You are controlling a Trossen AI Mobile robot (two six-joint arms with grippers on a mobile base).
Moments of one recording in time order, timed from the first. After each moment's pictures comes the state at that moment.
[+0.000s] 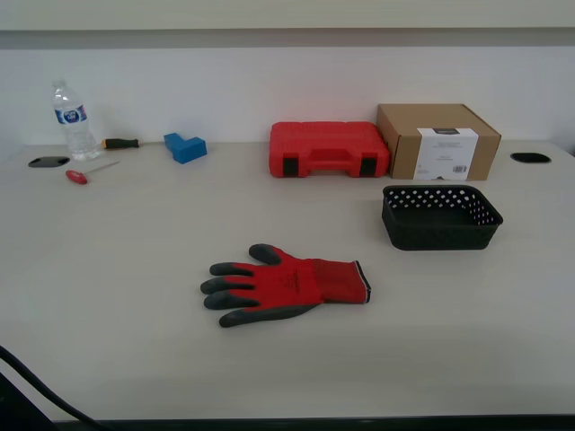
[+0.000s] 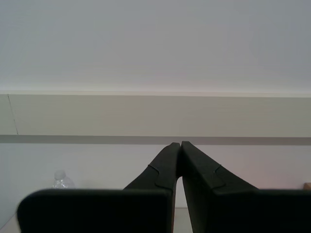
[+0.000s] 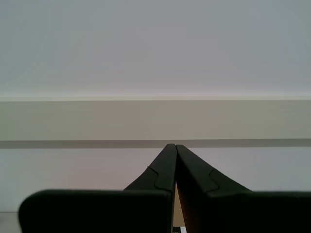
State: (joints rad) arm 0 0.00 1.05 0.52 0.62 -0.01 0.00; arm 1 0.00 1.05 0.52 0.61 -0.01 0.00
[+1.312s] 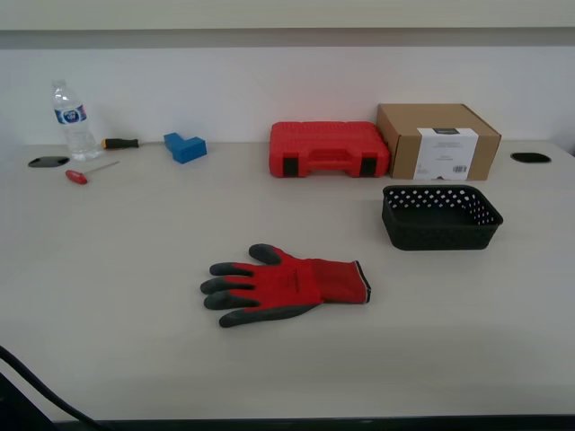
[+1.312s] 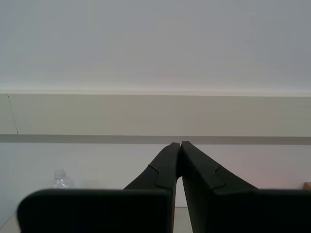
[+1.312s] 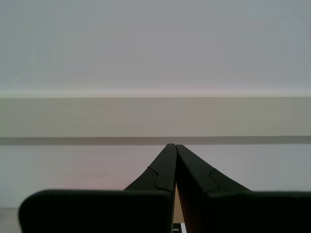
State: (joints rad) arm 0 0.00 1.05 0.52 0.60 -0.02 0.00; arm 1 0.00 1.05 0.52 0.61 -0.01 0.00
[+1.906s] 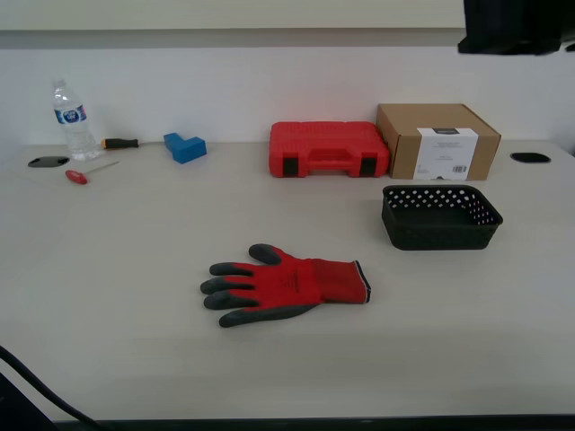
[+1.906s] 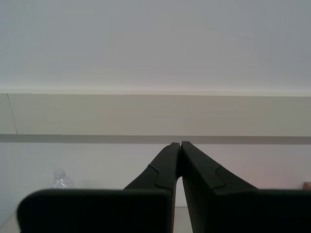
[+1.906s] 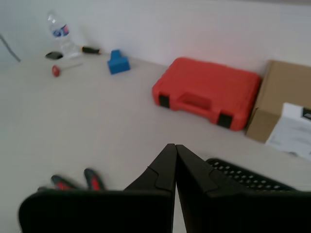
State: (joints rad) arm 0 0.30 1.10 0.52 0.11 -0.23 -0.03; arm 1 0.00 1.05 0.52 0.61 -0.01 0.00
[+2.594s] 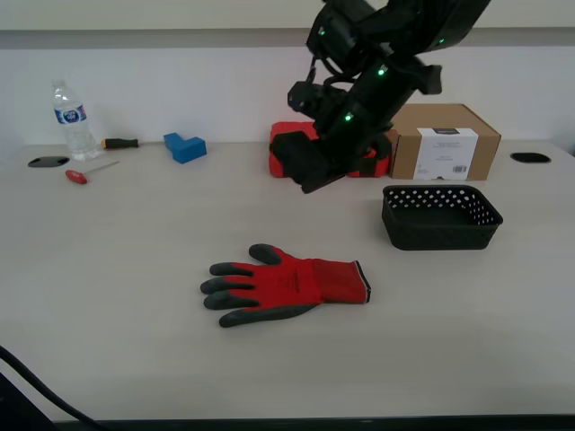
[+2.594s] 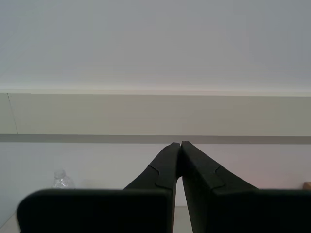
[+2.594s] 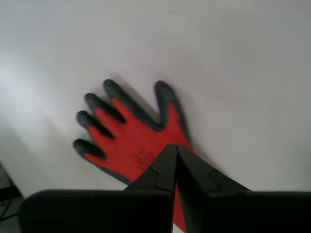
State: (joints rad) arm 0 0.70 2.02 1.09 -0.12 -0.23 0.00; arm 1 0.00 1.05 0.52 0.61 -0.01 0.00
